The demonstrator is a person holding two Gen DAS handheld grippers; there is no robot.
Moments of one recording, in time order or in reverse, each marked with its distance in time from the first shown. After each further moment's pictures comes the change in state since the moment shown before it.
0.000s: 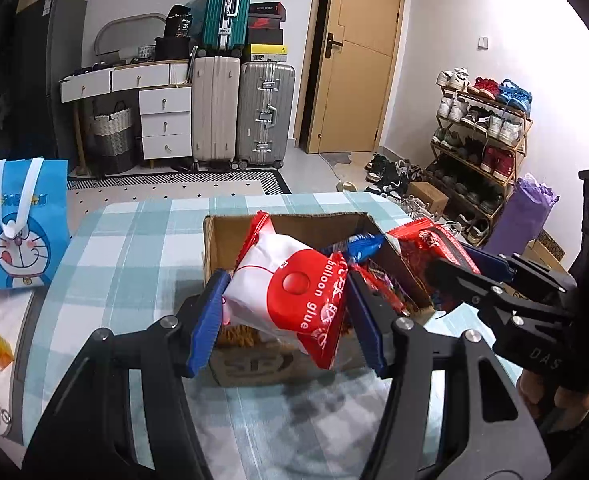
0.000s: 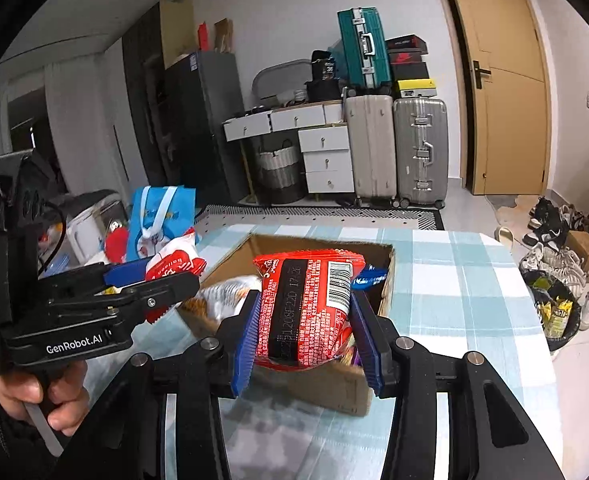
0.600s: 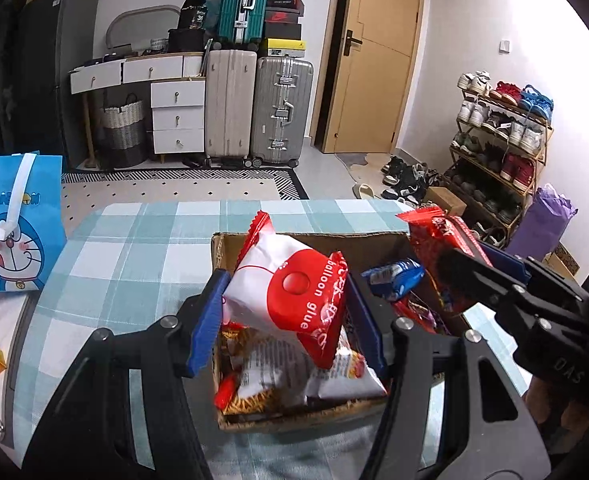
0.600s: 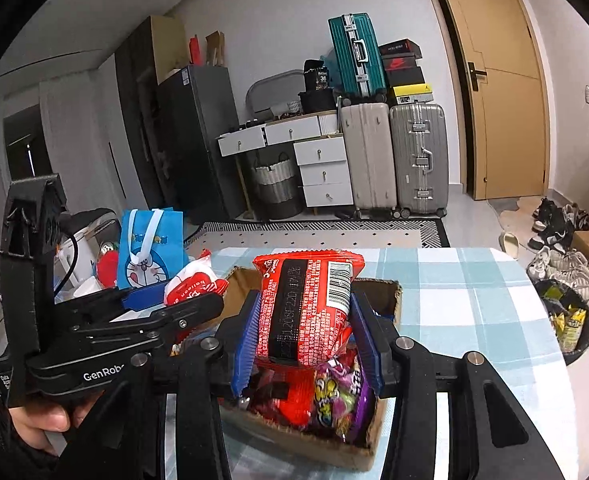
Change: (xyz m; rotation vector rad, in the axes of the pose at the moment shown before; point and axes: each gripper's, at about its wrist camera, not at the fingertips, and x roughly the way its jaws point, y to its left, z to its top) left arm 0.086 0.023 0.023 -0.042 0.016 0.047; right arm 0.048 -0.015 0.023 0.034 -0.041 0.018
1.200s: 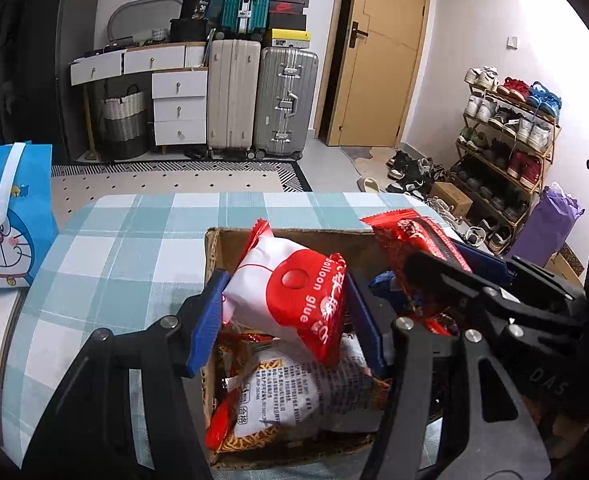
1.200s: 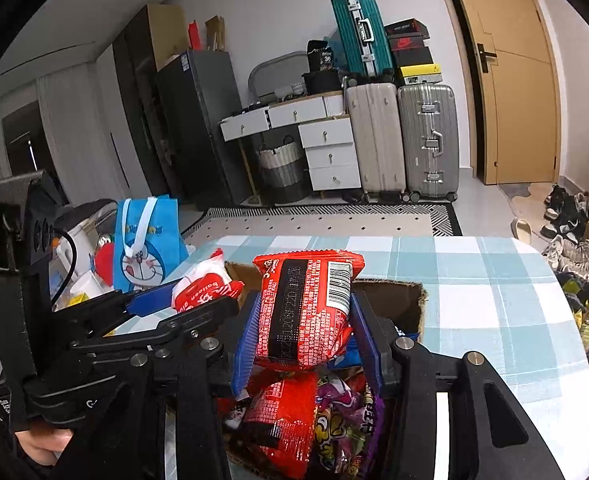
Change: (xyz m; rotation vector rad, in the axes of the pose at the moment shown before) left arm 0.051 0.009 -0.002 -0.009 0.030 0.007; right arm 0.059 -0.010 0.009 0.007 0.074 0.021
